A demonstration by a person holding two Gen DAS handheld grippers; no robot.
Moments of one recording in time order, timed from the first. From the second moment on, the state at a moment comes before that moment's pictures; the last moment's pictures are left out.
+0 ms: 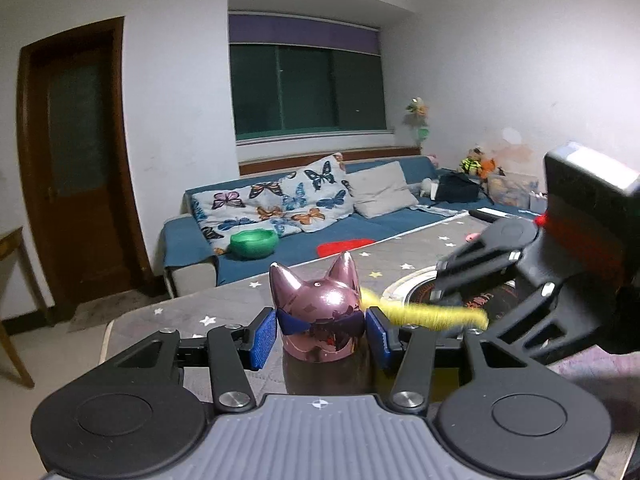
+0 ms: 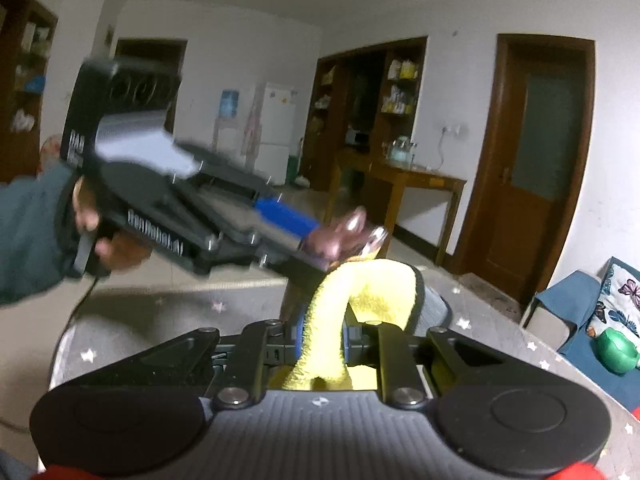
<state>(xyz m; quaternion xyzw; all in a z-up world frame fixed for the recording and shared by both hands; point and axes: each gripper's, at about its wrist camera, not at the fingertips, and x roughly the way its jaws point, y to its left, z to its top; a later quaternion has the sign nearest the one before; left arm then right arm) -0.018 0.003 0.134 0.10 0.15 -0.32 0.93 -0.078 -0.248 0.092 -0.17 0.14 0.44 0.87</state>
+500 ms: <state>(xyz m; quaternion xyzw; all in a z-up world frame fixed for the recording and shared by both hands) -0.037 -0.012 0.120 0.07 0.13 -0.24 0.96 -0.044 -0.231 0.023 -0.15 0.25 0.43 0.85</state>
